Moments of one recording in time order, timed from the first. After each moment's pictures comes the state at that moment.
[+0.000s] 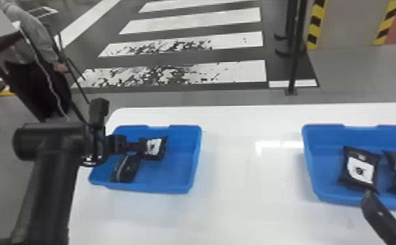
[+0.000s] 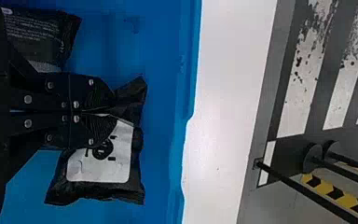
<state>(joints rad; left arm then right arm) -0.40 0.35 0.22 -1.32 -0.07 1.13 -0.67 0.73 0.00 -0.15 -2.24 -0.36 0.20 0.37</state>
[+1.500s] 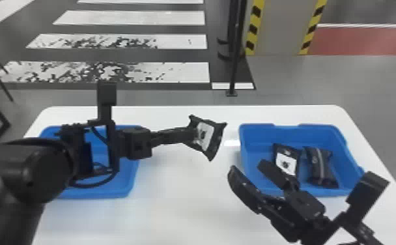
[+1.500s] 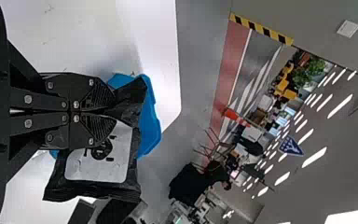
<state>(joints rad) -0.14 0.24 -0.03 -1.91 0.51 1.05 -0.68 0.54 -0.04 0.02 -2.22 -0.43 0.39 0.50</state>
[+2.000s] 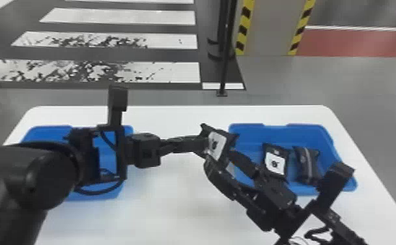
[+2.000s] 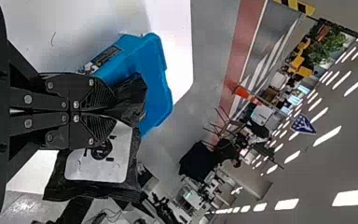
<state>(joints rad) -0.14 0.22 -0.11 -1.91 0.55 1.06 -0.67 0.47 -0.05 0.07 -2.17 -0.47 0.39 0.50</state>
